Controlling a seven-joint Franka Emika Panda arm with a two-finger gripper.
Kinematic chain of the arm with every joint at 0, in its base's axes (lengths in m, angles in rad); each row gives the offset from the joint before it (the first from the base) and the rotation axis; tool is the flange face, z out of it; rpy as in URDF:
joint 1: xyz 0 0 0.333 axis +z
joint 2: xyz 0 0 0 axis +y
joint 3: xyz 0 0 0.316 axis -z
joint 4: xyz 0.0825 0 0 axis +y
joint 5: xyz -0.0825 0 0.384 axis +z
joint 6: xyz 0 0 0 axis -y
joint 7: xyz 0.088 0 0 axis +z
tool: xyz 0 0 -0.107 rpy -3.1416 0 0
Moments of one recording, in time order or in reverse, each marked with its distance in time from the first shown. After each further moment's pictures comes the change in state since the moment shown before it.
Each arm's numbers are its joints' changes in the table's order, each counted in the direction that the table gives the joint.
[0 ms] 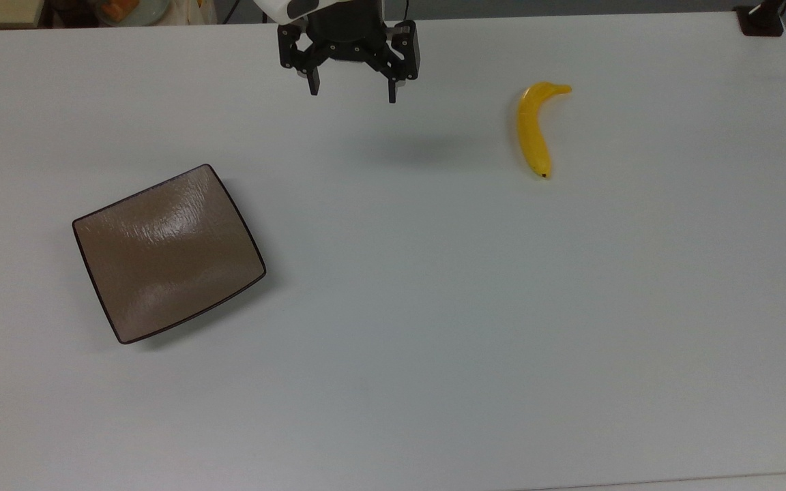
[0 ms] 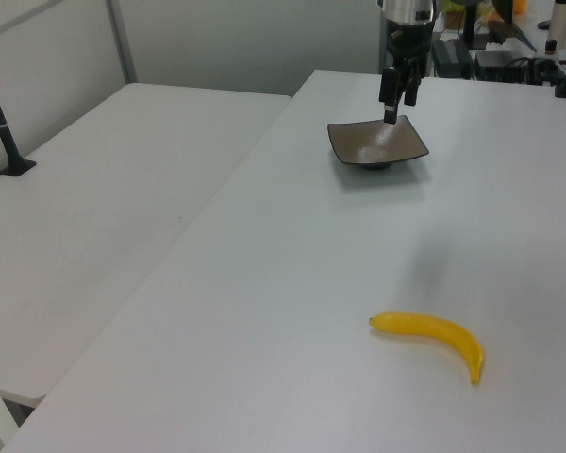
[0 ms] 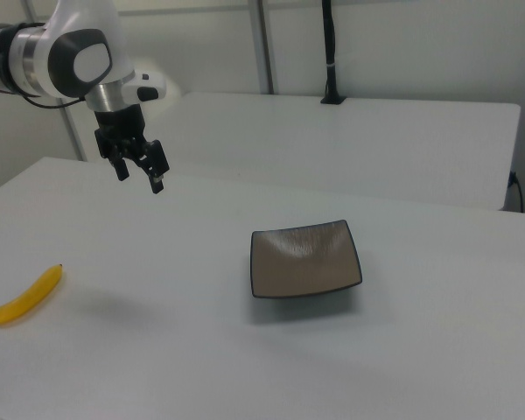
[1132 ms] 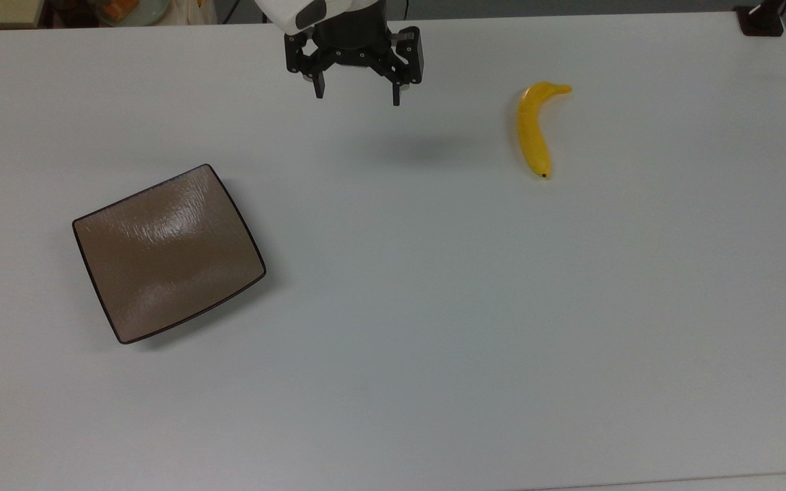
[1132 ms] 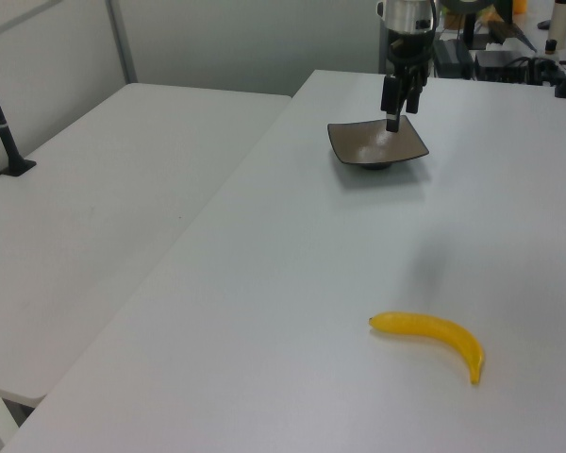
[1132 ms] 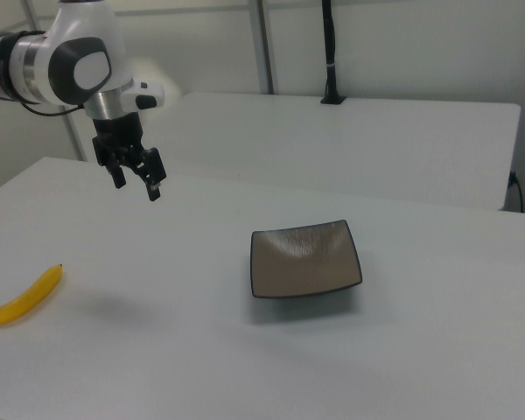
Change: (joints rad) arm 0.001 0.001 -0.010 0.028 0.000 0.005 -0.002
